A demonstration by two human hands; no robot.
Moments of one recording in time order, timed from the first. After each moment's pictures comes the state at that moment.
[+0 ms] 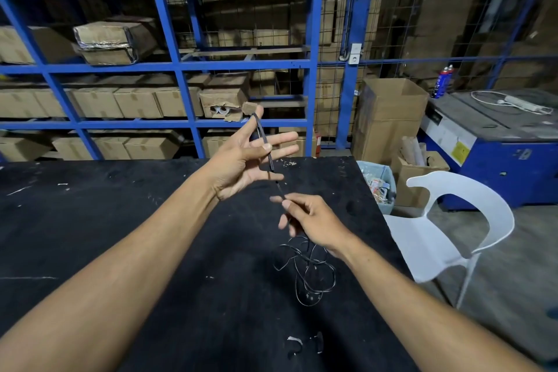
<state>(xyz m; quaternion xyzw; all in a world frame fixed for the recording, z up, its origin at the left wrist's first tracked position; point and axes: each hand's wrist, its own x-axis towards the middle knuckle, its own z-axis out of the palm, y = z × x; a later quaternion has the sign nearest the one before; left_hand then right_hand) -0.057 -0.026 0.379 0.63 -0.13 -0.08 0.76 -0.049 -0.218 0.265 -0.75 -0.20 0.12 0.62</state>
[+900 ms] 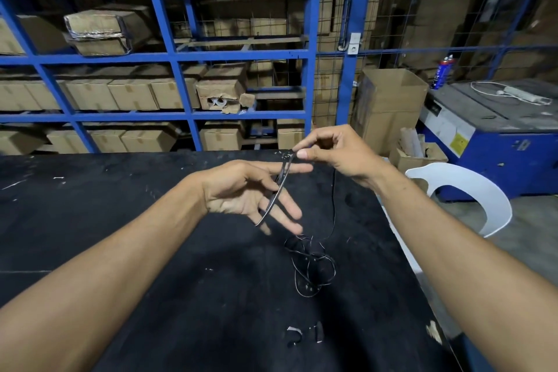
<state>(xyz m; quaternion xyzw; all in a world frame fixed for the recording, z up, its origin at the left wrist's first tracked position) -0.065 -0.017 0.363 0.61 -0.18 -0.42 0.64 0.007 -0.259 0.357 -0.75 -0.31 0.04 0.59</state>
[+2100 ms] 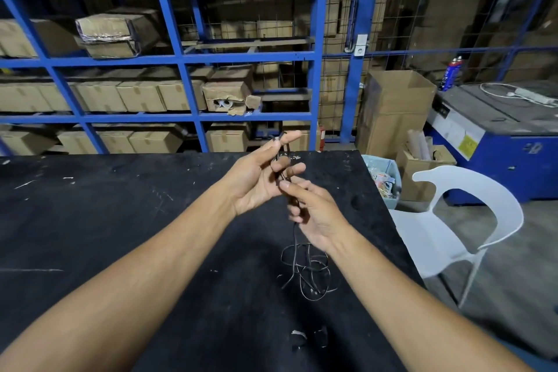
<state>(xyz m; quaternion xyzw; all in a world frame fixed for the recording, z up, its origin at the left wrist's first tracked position) -0.051 -0.042 0.345 0.51 -0.03 -0.14 0.85 -0.052 -0.193 0.276 -0.50 -0.06 0.19 0.84</state>
